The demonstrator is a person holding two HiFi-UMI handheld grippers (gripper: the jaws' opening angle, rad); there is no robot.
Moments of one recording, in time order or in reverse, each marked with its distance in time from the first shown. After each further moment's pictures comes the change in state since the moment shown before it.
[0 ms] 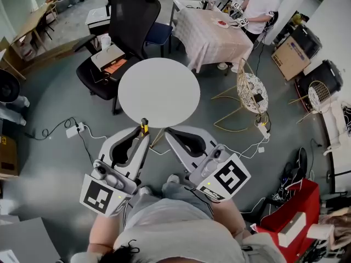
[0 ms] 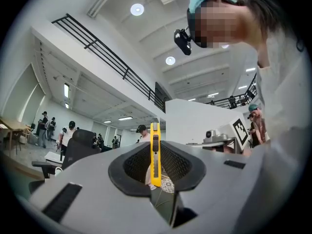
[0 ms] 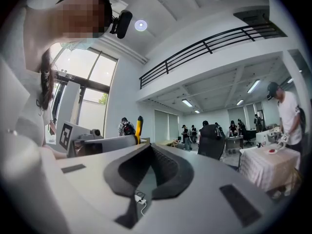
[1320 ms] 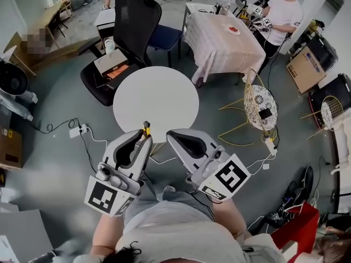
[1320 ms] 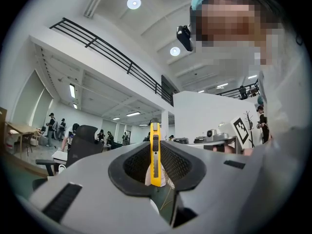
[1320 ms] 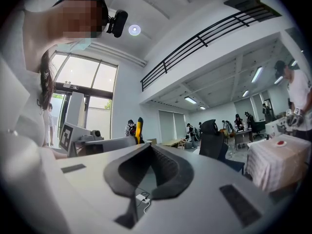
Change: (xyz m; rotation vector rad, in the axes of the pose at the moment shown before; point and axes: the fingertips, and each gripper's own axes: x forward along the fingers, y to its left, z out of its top) left arm 0.105 -0.008 -0.049 0.027 0.063 0.118; right arm -0.026 -0.115 -0.024 0.070 -0.017 0.107
